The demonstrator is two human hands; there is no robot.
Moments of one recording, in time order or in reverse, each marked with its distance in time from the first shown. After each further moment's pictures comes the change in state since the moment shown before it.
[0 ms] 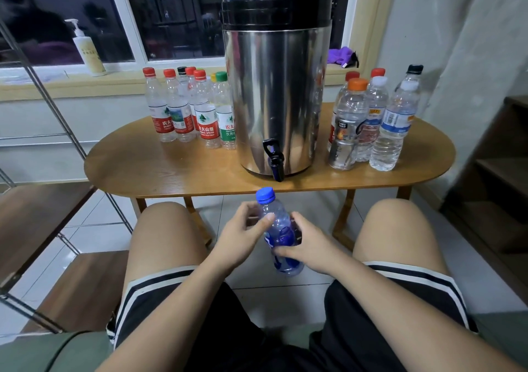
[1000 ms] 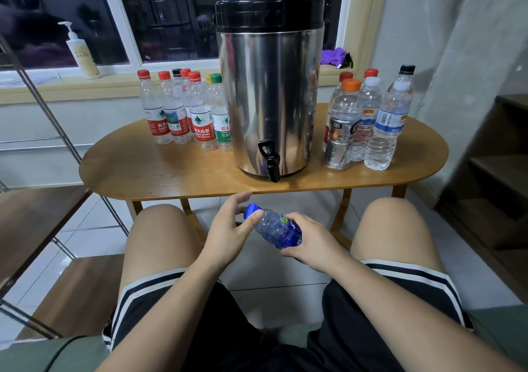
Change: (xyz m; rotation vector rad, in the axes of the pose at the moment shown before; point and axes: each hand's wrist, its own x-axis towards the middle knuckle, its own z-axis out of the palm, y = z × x) left_hand 0.011 -0.008 -0.014 0.193 0.075 0.083; right_hand 0.009 0.019 -0.001 -0.291 0.125 -0.026
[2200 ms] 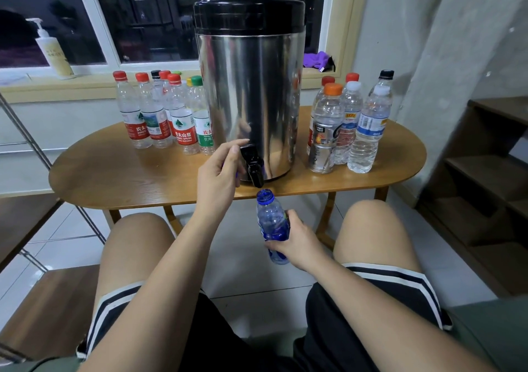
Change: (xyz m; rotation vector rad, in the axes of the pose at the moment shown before) left_hand 0.068 0.090 -0.006 -0.330 0.234 0.227; right_hand 0.010 -0.005 0.002 0.180 0.100 0.177
